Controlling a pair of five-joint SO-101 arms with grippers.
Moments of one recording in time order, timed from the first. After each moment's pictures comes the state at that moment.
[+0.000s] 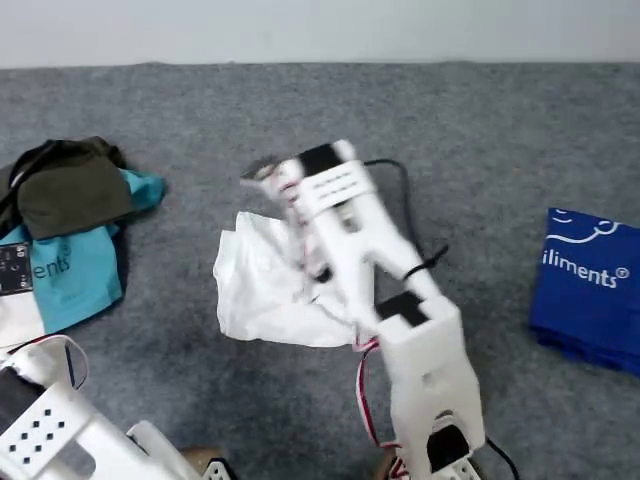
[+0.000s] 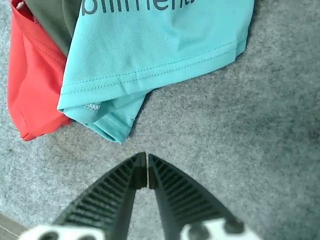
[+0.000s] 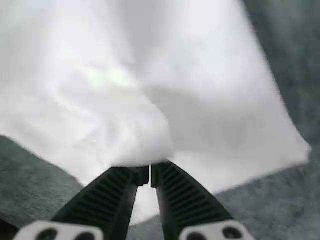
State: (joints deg) left arm -54.1 -58.7 49.2 85.8 -26.1; right arm -34.8 37.0 -32.4 100.4 22.6
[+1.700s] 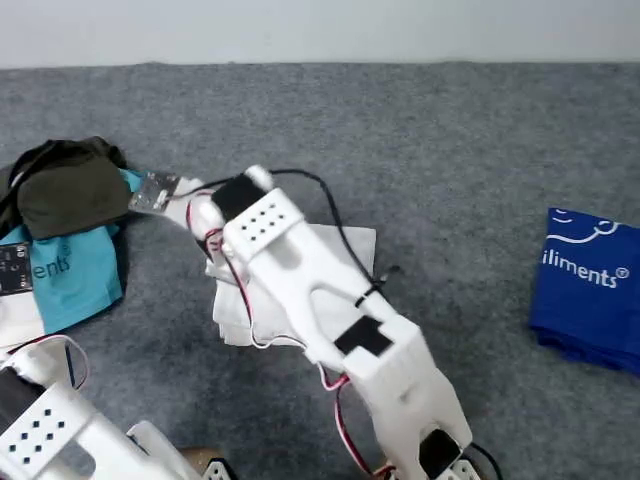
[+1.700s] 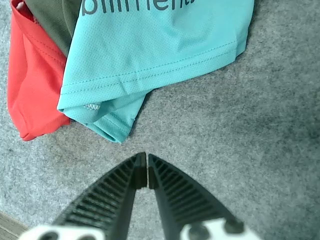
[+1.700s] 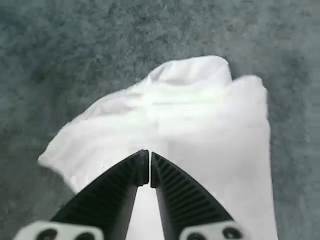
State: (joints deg) left arm -54.1 -58.7 49.2 85.8 -26.1; right arm -46.2 38.0 -39.9 89.8 26.8
